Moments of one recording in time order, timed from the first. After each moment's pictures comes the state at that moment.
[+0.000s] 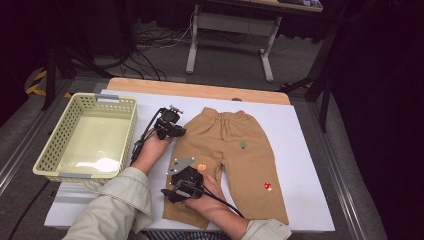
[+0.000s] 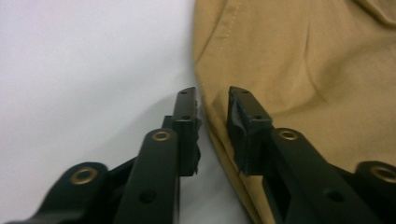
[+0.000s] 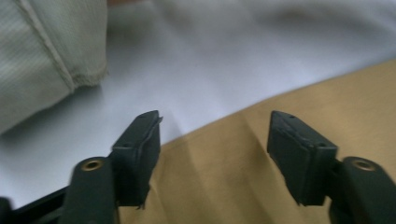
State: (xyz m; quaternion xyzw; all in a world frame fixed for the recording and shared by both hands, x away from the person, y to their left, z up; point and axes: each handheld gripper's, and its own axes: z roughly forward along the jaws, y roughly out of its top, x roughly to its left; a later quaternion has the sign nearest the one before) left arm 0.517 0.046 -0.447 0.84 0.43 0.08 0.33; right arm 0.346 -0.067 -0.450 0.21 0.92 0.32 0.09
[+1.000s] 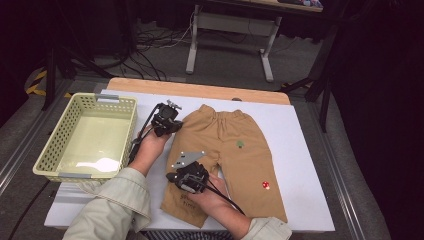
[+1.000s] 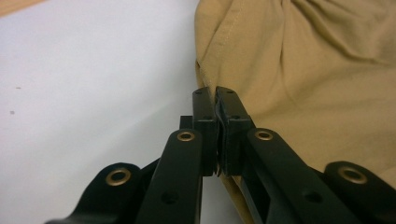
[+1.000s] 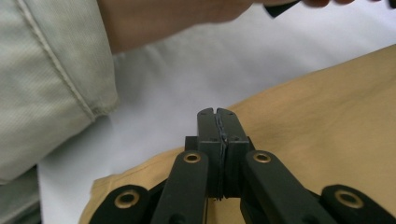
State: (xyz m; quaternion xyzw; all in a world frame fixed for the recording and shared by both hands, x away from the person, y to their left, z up) left arm 0.503 0.054 -0.412 0.82 0.43 0.13 0.35; right arm 0.344 -0.080 -0.415 0.23 0.89 0.38 0.08
